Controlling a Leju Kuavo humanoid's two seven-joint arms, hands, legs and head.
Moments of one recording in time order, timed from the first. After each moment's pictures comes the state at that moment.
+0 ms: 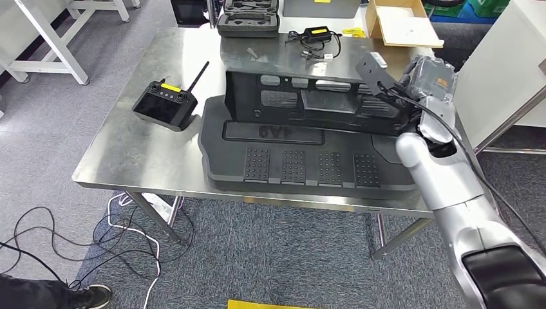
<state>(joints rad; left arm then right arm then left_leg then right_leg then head) -0.17 -0.06 -1.21 -0.34 1.10 0.42 -0.39 -0.72 -0.42 0.16 -1.38 1.01 -0.05 0.59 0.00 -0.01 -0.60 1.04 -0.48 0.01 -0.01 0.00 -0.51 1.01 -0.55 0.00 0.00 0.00</state>
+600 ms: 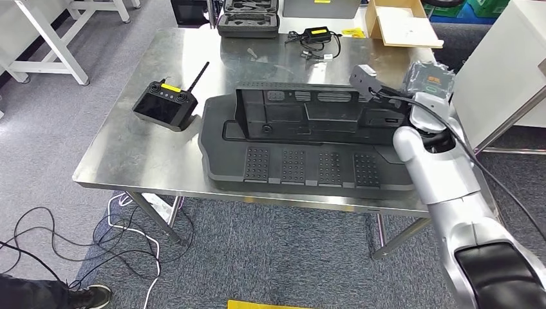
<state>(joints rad) -0.17 -0.06 -1.21 -0.34 1.09 0.41 -0.39 -0.75 -0.37 0.11 -1.37 1.19 0.27 0.59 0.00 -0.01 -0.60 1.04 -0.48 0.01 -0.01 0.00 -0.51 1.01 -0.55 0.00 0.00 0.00</state>
